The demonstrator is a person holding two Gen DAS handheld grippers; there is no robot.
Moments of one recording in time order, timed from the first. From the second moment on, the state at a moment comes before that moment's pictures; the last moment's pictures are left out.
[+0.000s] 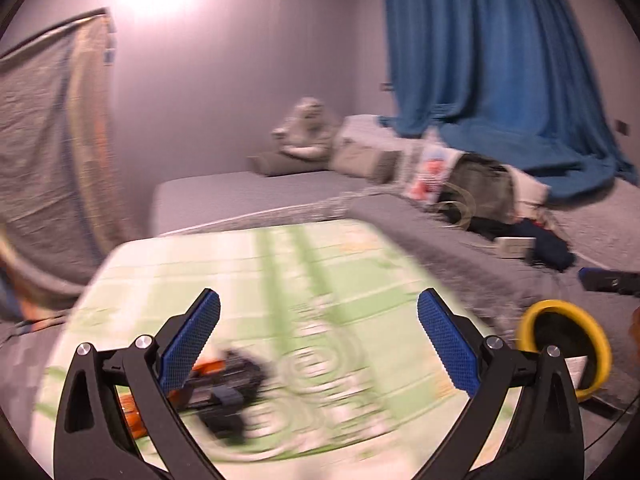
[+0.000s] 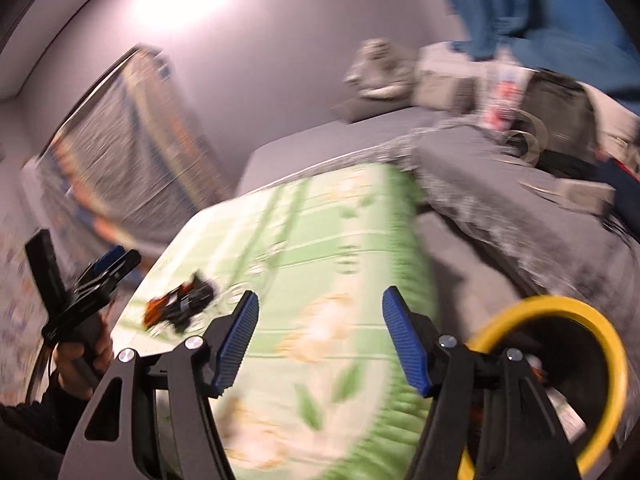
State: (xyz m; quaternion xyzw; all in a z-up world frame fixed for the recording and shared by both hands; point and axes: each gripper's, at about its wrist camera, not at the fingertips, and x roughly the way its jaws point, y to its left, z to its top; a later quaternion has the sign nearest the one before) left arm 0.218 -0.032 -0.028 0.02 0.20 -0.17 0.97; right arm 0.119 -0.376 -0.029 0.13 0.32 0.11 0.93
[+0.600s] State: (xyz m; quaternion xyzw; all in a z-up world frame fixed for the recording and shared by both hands) left arm 0.218 0.153 -0.099 0.01 0.30 0.00 0.95; right arm 0.243 -0.038 -0.112 -0.15 0.42 0.32 0.83
